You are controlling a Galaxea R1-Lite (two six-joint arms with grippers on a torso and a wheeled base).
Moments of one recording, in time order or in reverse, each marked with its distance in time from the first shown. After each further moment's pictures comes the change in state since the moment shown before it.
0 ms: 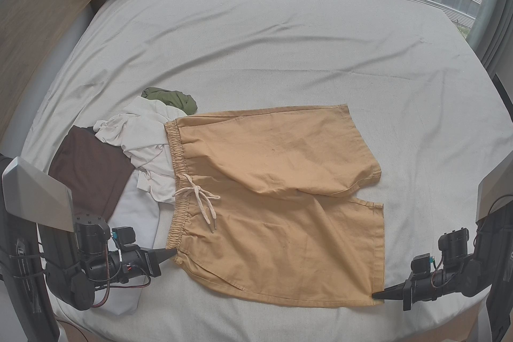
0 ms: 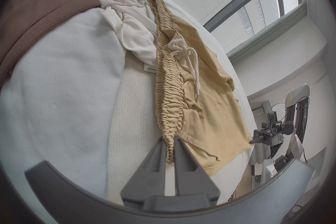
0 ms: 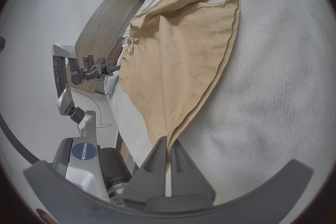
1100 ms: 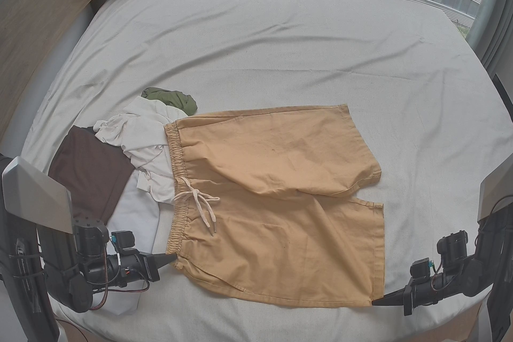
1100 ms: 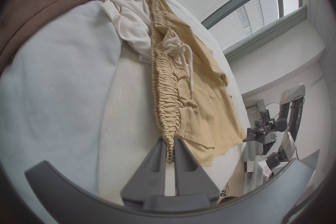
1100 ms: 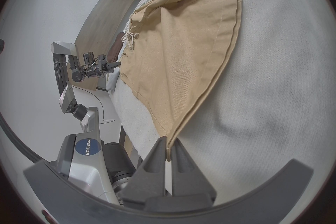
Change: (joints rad) left arm 0.006 -0.009 0.050 0.000 -0.065 -0.001; right arm 0.012 -0.036 0.000 0.121 -0.003 -0.029
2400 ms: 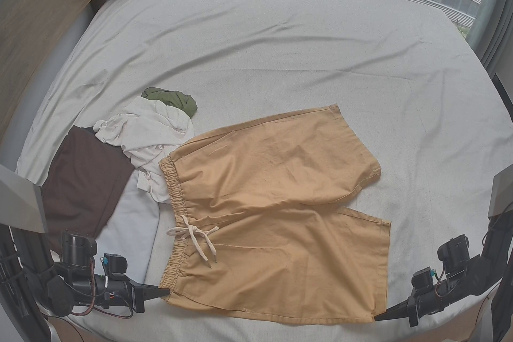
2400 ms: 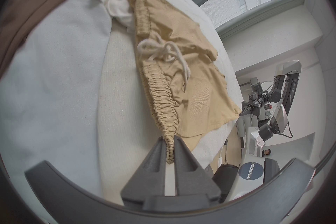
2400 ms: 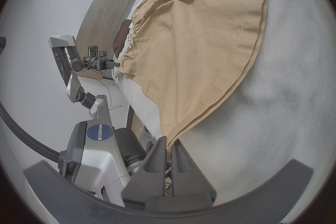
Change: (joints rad) left arm 0.058 -0.170 0.090 0.339 -0.118 0.266; right arm 0.024 -0.124 0.000 0.248 0.000 -0.097
